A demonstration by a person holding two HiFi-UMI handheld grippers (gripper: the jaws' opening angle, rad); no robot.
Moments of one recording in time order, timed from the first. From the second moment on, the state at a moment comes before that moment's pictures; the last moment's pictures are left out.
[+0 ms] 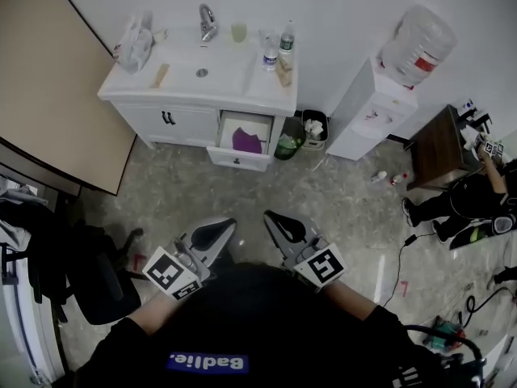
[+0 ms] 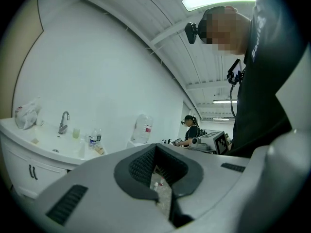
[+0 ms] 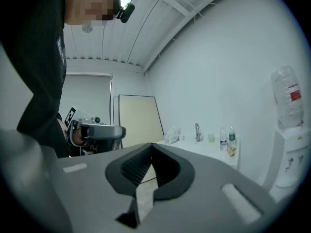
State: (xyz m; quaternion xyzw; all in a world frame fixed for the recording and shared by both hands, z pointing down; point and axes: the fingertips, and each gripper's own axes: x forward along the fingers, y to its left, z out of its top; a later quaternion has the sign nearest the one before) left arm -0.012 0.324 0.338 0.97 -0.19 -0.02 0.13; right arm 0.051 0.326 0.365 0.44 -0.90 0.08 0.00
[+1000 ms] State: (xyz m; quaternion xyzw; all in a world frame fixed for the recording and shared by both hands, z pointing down) left arm -0.044 0.010 0.378 0.98 -0.11 -0.02 0.15; right arm 0.021 0.012 0.438 0.49 -0.85 0.14 0.11
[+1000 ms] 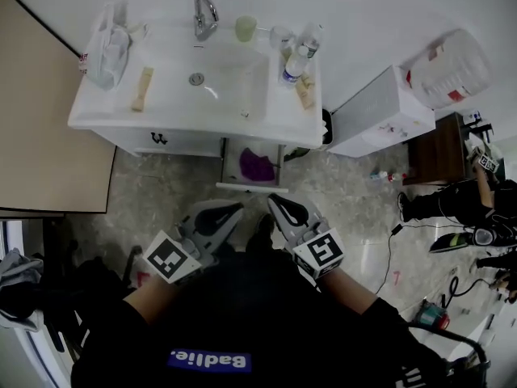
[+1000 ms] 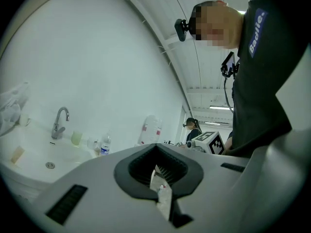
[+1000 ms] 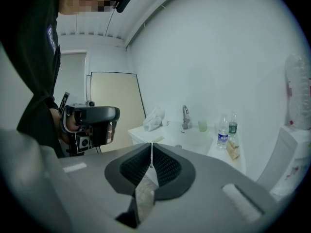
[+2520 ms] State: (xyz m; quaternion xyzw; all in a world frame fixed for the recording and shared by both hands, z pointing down) left arm -0.028 -0.057 0.443 0.95 -0.26 0.01 0.19; right arm 0.081 -0.097 0.821 0.30 -0.78 0.27 0.48
